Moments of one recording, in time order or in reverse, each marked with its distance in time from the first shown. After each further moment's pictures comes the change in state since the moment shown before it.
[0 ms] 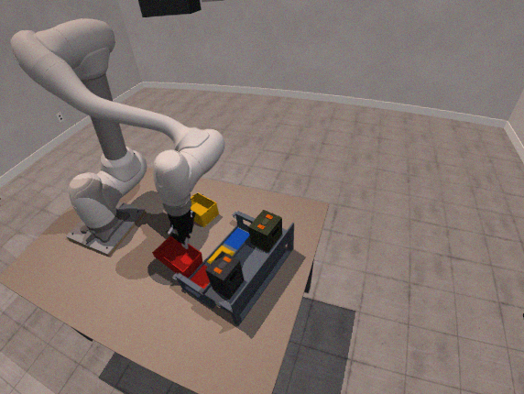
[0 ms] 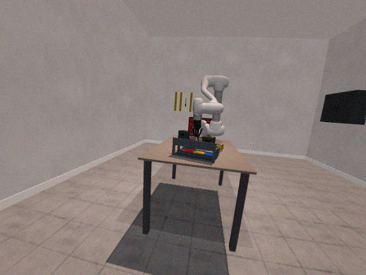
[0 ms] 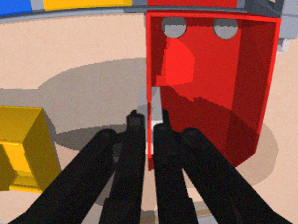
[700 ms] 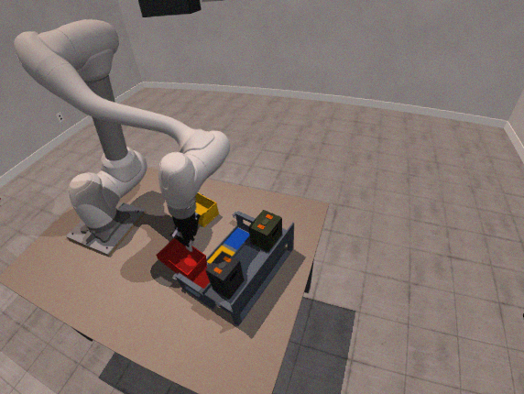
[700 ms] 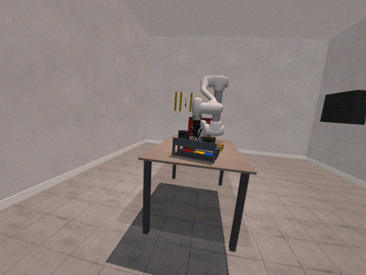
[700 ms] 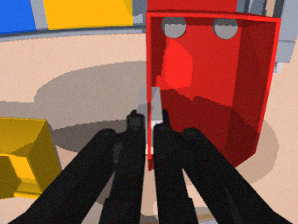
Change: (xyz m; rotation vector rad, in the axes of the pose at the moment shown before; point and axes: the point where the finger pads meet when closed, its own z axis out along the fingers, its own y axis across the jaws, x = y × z) arm 0.022 0.000 -0.004 0.000 0.000 0.000
